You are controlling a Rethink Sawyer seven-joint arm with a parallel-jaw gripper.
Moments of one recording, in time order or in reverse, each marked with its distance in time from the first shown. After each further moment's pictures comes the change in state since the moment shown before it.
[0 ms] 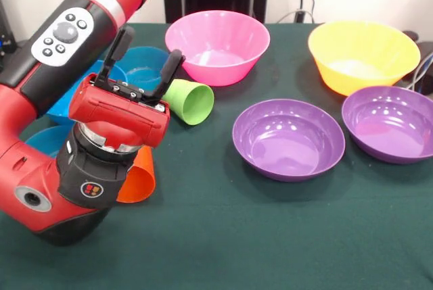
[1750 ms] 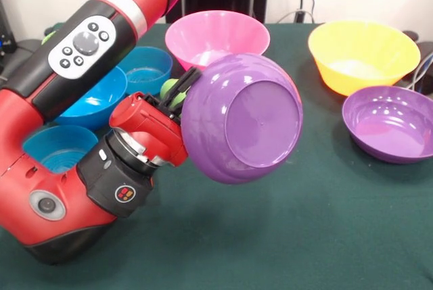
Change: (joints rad) arm 0.064 0.020 0.274 -0.166 -0.429 -0.442 0.000
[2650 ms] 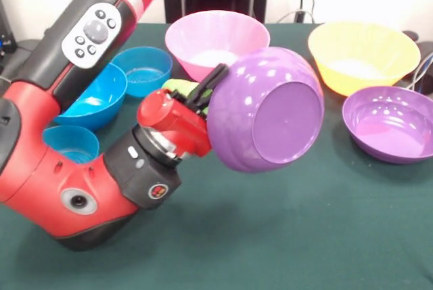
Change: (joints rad) arm 0.096 -0.116 -0.426 0.001 0.298 0.143 0.000
